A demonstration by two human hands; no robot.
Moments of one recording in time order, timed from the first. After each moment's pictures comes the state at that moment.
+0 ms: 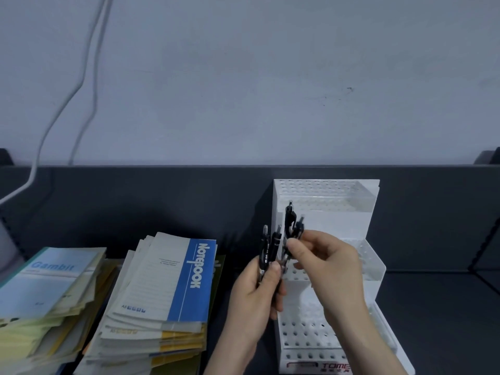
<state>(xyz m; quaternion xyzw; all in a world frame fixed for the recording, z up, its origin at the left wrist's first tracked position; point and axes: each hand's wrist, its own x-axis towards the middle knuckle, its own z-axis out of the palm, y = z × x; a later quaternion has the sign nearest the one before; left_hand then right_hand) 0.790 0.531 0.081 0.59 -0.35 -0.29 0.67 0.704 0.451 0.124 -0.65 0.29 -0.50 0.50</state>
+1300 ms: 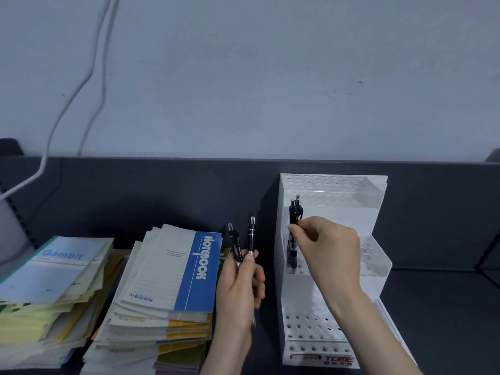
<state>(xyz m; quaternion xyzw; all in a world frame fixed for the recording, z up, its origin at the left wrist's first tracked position) 0.798 0.539 0.080 0.58 -0.22 -0.25 0.74 0.724 0.425 0.115 -0.78 0.36 -0.50 0.15</state>
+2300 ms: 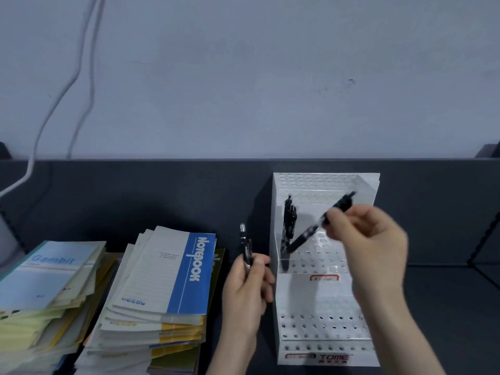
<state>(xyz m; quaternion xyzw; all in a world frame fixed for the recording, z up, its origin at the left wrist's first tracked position) 0.787 0.531 0.075 0.58 -0.25 -0.26 0.73 0.679 0.429 0.140 -0.57 0.31 -0.59 0.48</state>
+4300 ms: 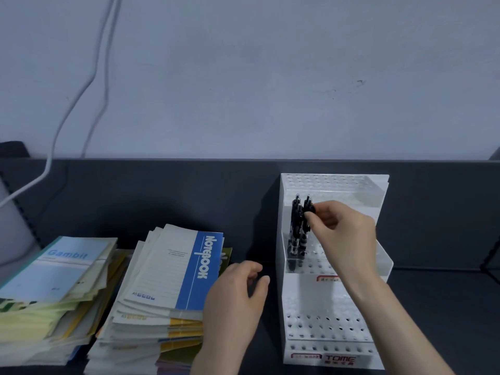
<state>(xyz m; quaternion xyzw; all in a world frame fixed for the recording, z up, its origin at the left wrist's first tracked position) 0.809 0.550 0.067 0.81 -0.42 0.01 0.40 0.710 0.405 0.131 -0.76 0.34 -0.50 0.22</state>
